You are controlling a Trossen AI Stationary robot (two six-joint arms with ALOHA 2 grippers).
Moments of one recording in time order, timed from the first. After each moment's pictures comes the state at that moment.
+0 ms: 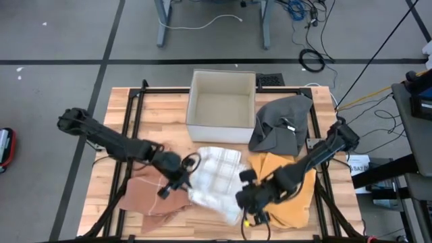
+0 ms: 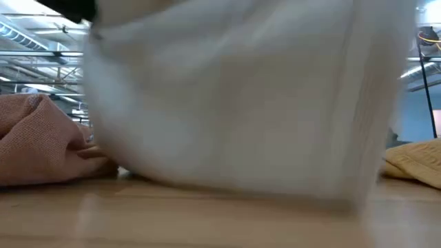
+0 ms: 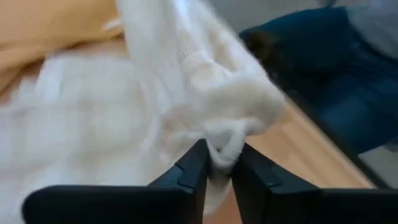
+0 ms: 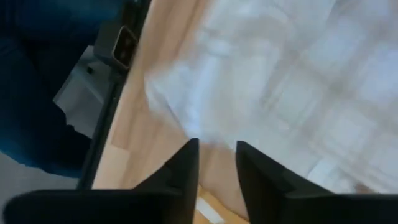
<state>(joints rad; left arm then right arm) -0.34 1.29 0.78 -0.16 0.31 0.13 0.58 1.77 1.59 -0.91 0.09 0.32</state>
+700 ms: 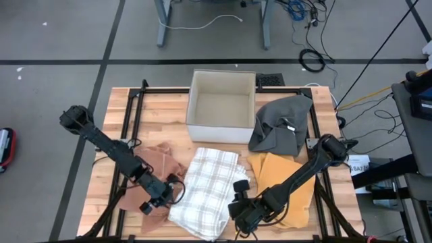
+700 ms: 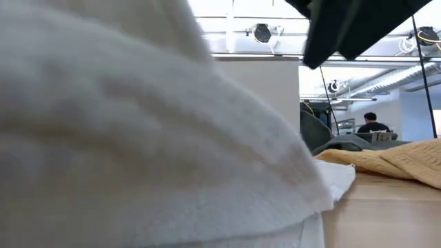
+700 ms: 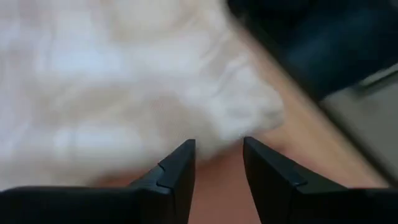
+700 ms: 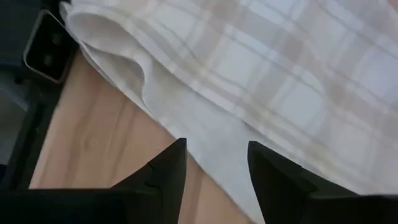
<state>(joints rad) -0.65 1.29 0.63 -0.19 0.13 -0.08 0.65 1.97 1.54 -0.71 0.33 0.37</state>
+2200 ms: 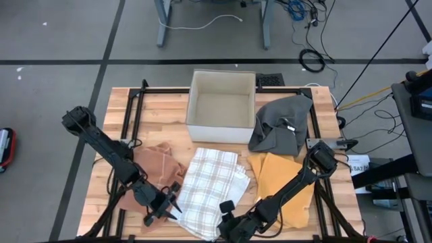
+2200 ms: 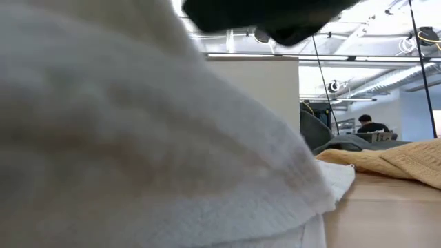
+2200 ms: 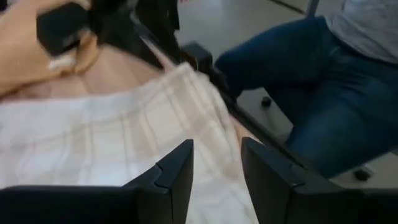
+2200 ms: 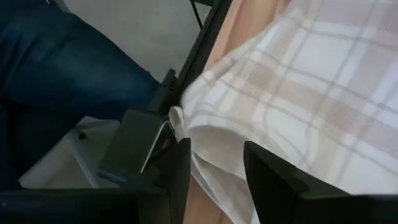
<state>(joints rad) -0.78 1.34 0.63 0.21 -0.09 0.00 0.69 2.15 1.54 -0.18 0.26 0.28</state>
